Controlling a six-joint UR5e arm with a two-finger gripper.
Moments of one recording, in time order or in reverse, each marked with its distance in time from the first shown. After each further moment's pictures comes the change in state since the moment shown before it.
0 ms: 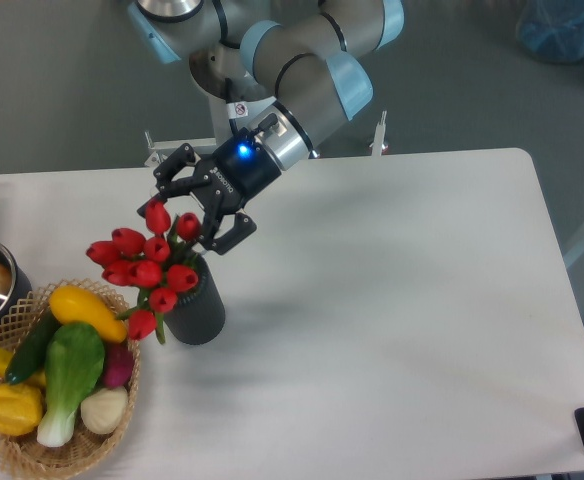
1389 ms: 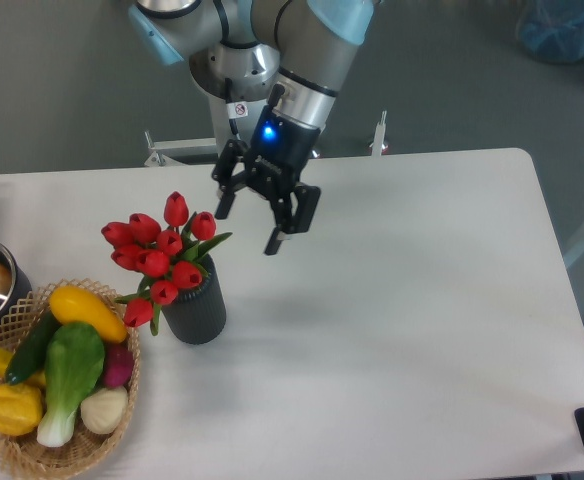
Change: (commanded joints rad) arm 0.043 0.117 0.120 -0.009 0.655 -0.011
